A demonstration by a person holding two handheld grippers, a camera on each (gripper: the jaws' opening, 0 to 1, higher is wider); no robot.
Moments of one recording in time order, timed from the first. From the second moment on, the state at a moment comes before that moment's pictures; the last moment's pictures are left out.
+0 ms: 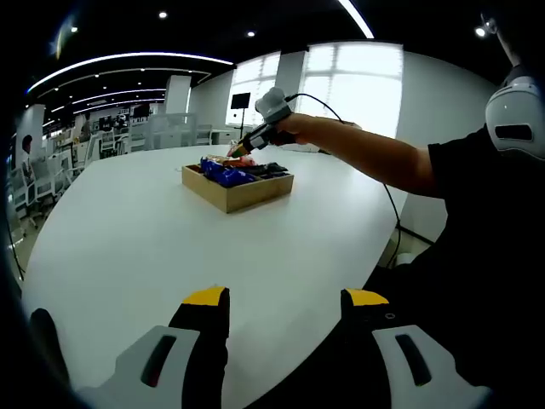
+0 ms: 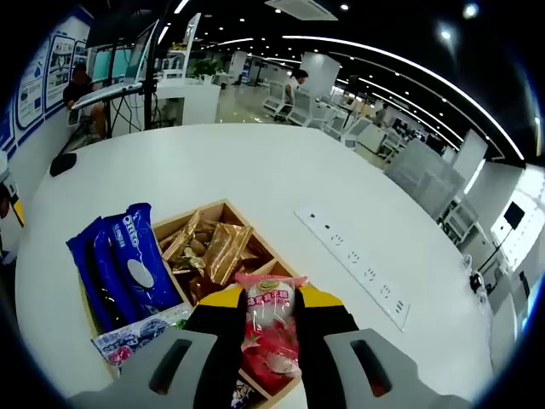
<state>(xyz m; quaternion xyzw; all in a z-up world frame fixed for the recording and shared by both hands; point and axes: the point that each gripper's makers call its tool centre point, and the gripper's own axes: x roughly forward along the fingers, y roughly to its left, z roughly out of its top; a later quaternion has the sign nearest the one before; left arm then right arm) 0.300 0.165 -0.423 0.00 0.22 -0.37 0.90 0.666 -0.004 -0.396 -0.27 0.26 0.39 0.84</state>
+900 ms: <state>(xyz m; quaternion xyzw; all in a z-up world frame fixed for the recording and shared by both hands) 0.291 0.157 -0.415 0.01 0.22 -0.37 0.90 0.642 -0.025 -0.371 -0.25 0.24 0.39 0.85</state>
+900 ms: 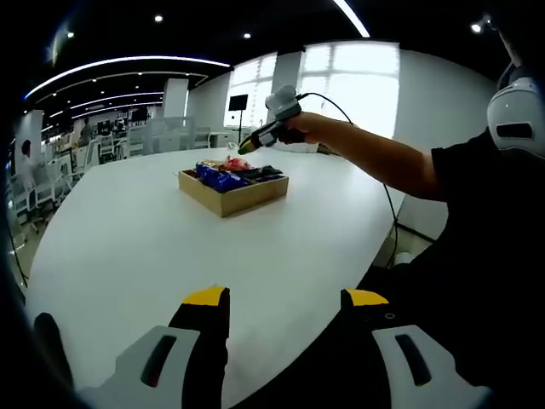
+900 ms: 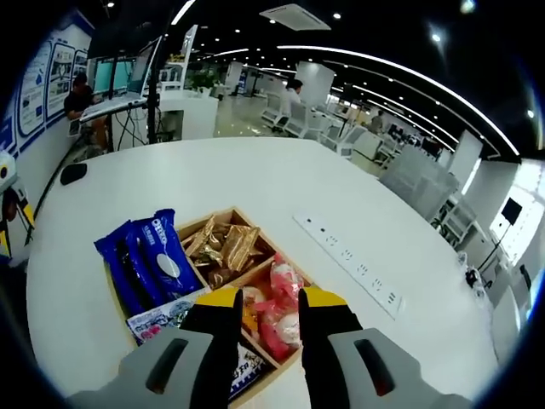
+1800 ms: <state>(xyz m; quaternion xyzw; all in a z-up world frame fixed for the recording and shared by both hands) 0.296 0.152 -0.406 0.03 0.22 -0.37 0.90 0.562 -0.061 -0.327 -0.21 0.16 0.43 0.86</state>
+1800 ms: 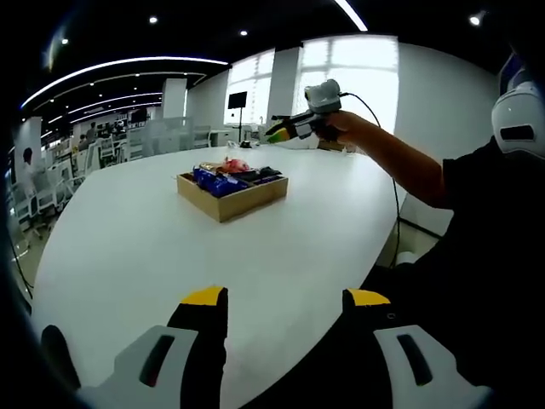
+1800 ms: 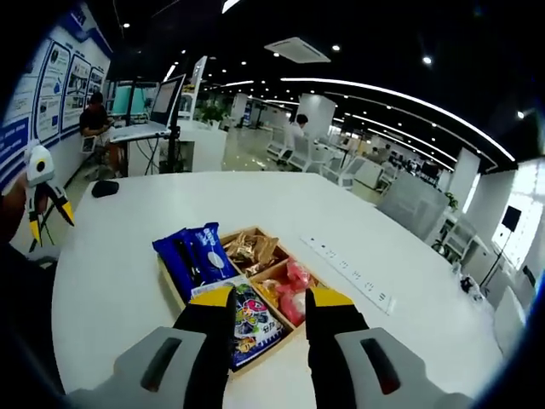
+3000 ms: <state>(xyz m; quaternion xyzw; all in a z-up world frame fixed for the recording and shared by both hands) 0.300 0.171 -0.384 0.03 0.20 -0.34 0.92 0.424 -0.105 -0.305 -0.19 0.07 0.46 0.86</state>
